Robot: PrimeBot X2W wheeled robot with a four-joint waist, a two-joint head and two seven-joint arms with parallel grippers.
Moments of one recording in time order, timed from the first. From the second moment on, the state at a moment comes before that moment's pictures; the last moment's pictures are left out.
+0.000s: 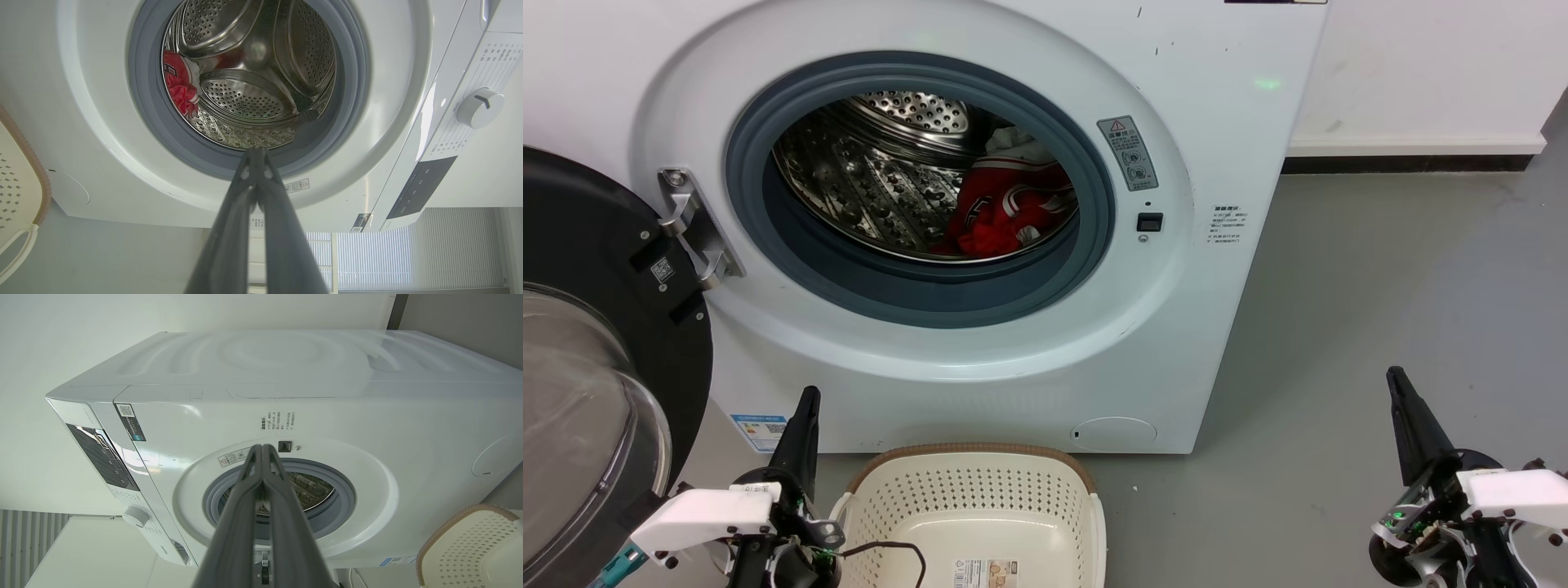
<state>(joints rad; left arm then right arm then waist) -0.11 0.05 0.11 0.25 -1.61 -0.13 0.11 -0.10 -0.05 -0.11 0.25 1.62 0.13 0.11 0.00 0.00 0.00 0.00</state>
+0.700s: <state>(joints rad) -0.11 0.05 0.11 0.25 -1.61 -0.13 0.11 -0.10 -0.05 -0.11 0.25 1.62 0.13 0.11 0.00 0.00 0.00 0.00</state>
